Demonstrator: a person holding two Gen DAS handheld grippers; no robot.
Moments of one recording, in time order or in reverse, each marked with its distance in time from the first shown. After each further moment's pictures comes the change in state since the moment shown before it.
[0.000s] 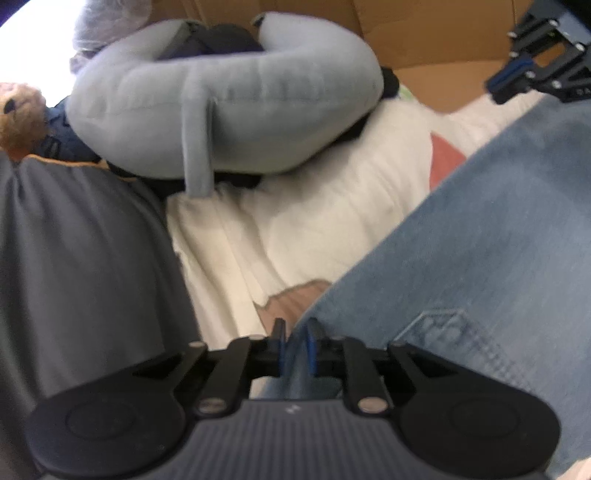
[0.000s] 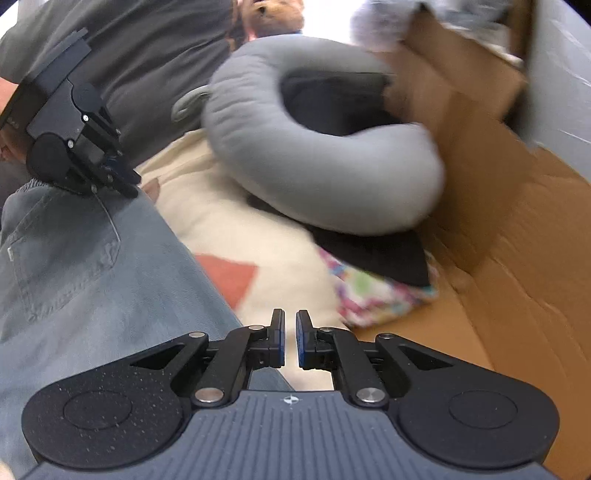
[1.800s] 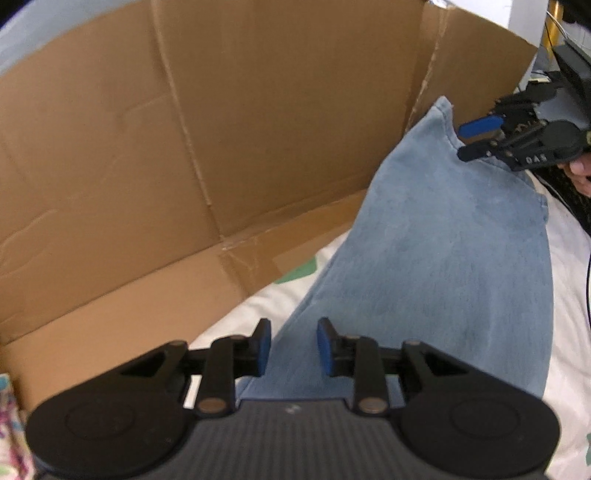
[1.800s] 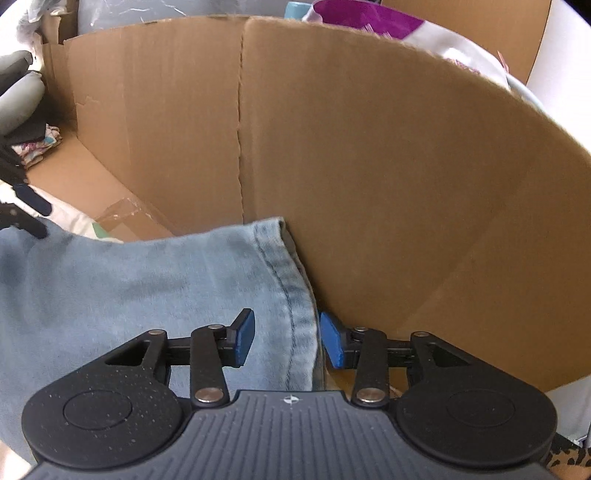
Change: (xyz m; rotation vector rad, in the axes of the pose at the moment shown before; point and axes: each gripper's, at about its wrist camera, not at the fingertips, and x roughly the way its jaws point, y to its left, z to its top) left arm 0.035 -0.329 0.275 0.174 -0.223 -0.538; right arm -0.235 -0.204 -0.312 0.516 0.170 -0.574
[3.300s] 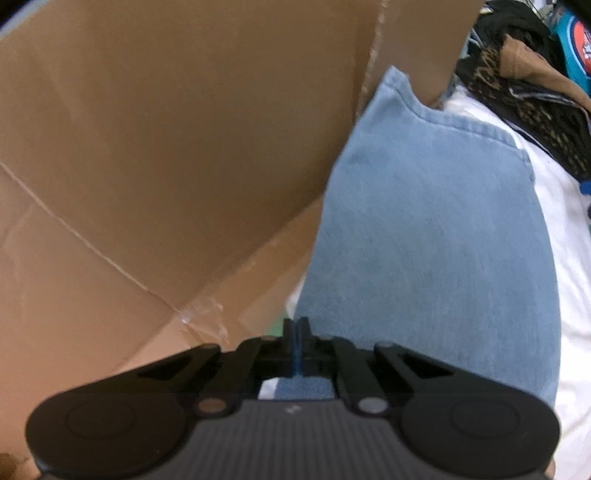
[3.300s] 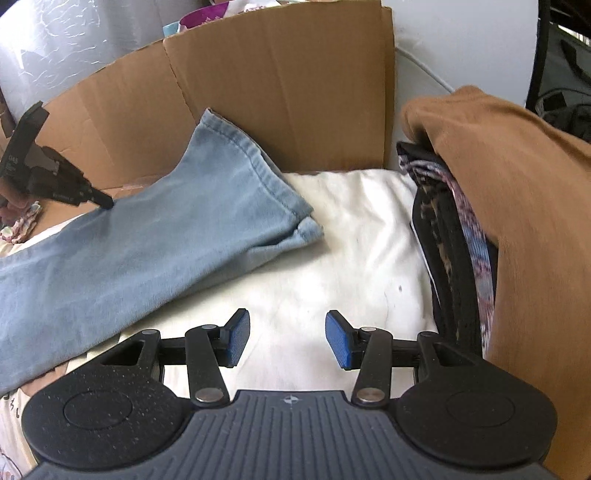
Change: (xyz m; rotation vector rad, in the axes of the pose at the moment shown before) left arm 0.034 -0.019 0.057 0.288 0.110 -0.061; right arm -0.143 0.027 -0.149 0.541 0.053 -0.075
